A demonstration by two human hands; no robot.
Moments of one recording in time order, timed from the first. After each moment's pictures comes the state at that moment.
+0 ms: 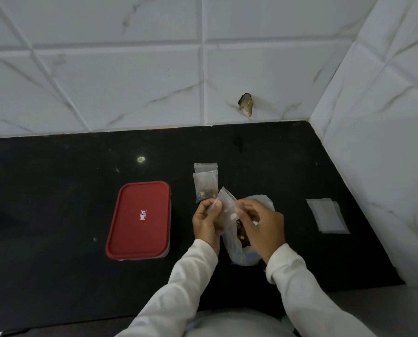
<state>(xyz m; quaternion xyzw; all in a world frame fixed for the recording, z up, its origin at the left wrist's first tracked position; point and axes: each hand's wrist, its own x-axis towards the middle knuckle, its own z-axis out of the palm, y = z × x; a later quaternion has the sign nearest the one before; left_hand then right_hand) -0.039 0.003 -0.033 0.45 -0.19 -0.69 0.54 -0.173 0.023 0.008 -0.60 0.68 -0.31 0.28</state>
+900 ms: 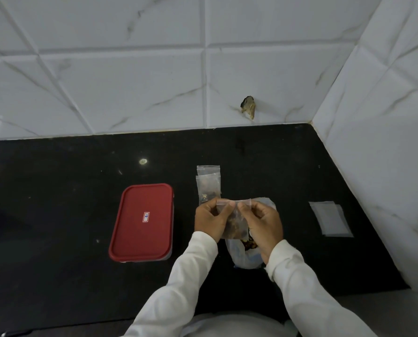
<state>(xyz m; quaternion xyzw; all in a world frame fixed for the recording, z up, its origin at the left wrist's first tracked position) -0.034 -0.009 -0.003 0.59 -0.41 -0.58 0.39 -0.164 0.015 0.012 -0.39 0.71 -0.37 0.45</state>
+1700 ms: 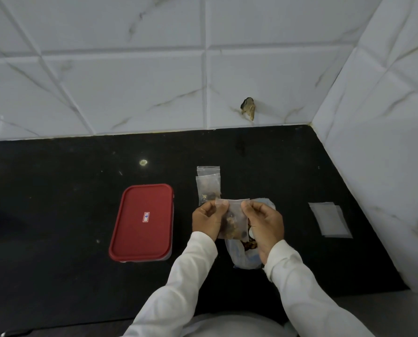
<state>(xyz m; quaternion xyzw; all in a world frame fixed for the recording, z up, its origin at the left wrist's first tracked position) -0.031 -0.008 0.001 0.60 -0.27 -0.64 0.39 -0.165 0.018 0.017 -0.31 0.70 -0.45 0.47</state>
